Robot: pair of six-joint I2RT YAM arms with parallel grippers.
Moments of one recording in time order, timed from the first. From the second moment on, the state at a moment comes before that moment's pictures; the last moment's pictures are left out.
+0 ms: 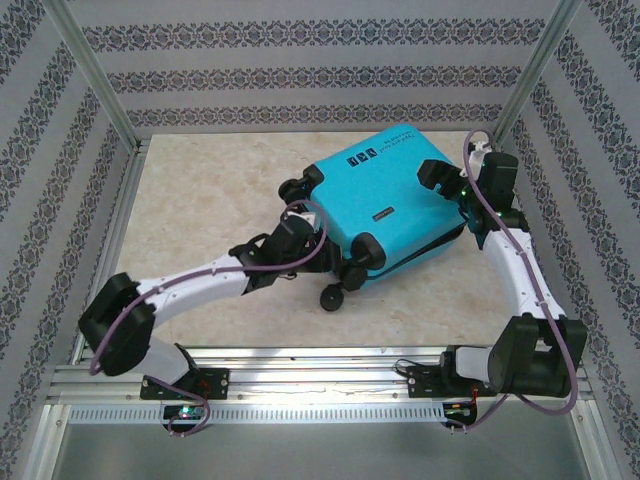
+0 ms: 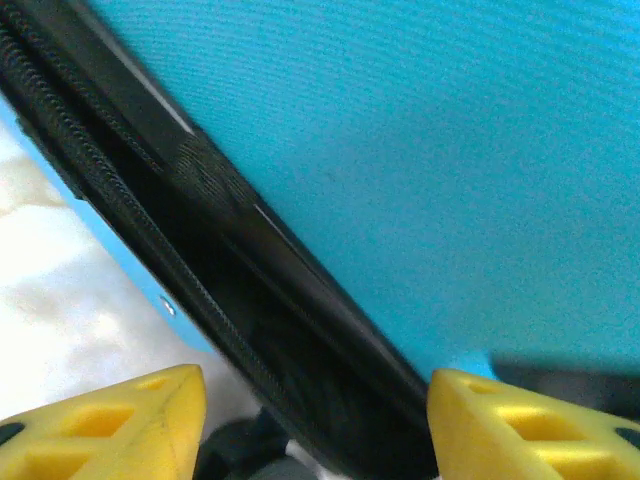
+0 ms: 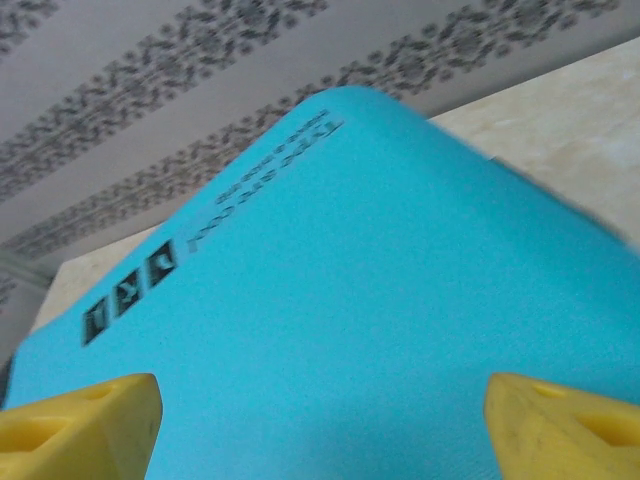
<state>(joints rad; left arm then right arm) -0.81 1.44 0.93 -0.17 0.04 -0.76 -0.11 1.27 1.02 -0.20 -0.42 0.42</state>
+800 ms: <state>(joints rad) -0.28 2.12 2.03 -0.61 0.45 -0.39 -0.14 0.98 0.79 -0.37 -0.40 0.49</state>
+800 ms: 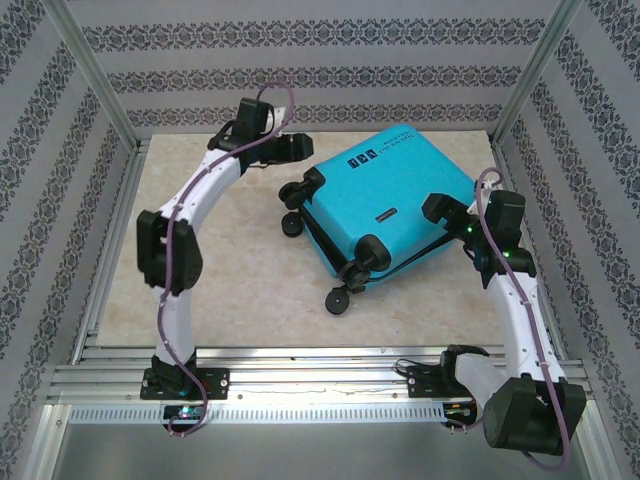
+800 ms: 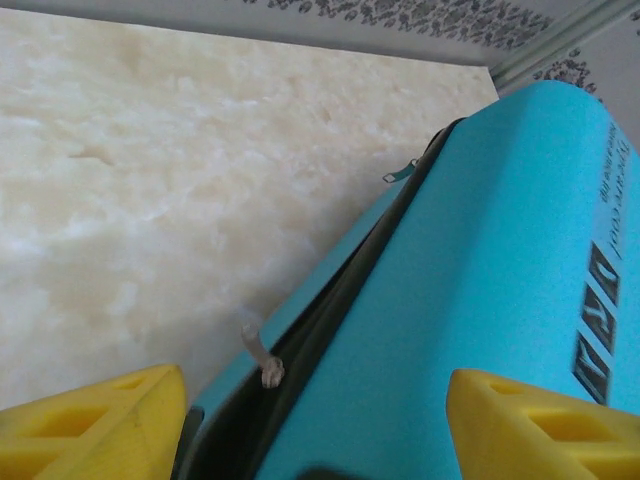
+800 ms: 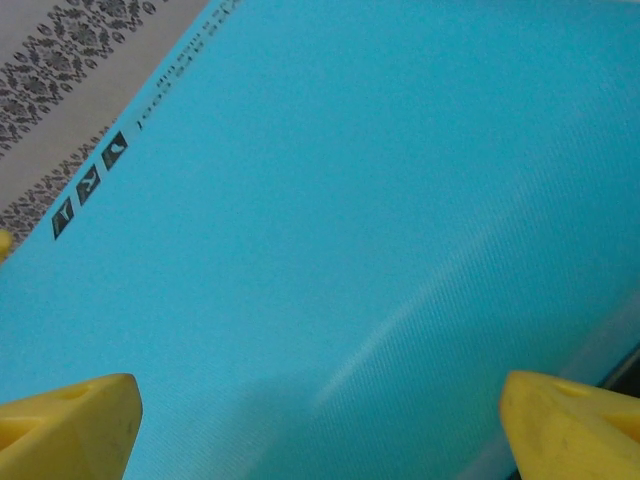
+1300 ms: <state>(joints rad) -0.26 2.27 2.08 -0.60 0.69 -0.40 -0.10 1.15 0.83 -0.35 -0.42 0.51</state>
